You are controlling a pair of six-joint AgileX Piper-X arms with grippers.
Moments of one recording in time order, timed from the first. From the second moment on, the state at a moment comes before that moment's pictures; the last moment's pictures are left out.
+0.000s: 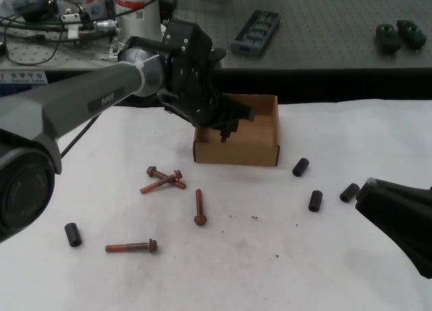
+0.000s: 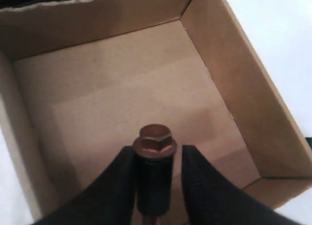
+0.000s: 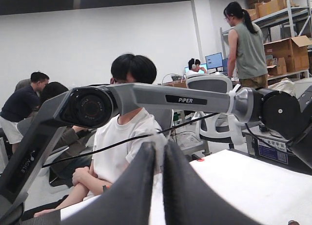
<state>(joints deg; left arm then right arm) -24.4 136.9 -116.7 36.5 18.0 -6.7 28.6 51.2 -3.0 -65.0 -40.9 29.5</state>
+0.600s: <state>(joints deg) -24.0 135.4 -116.8 39.2 38.5 0.0 28.6 51.2 -3.0 -65.0 -40.9 29.5</state>
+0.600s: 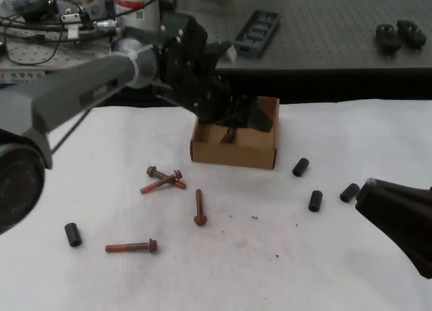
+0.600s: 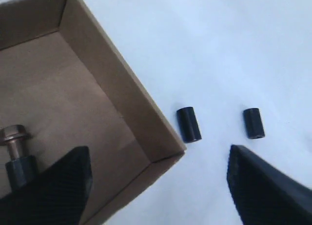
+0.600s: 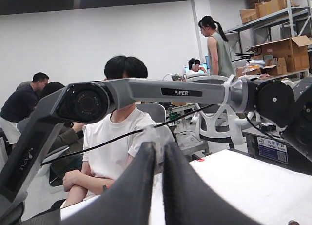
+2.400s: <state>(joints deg) -18.1 66.5 -43.1 38.3 13.9 17.0 28.6 51.1 -13.4 -22.8 -28.9 22.3</state>
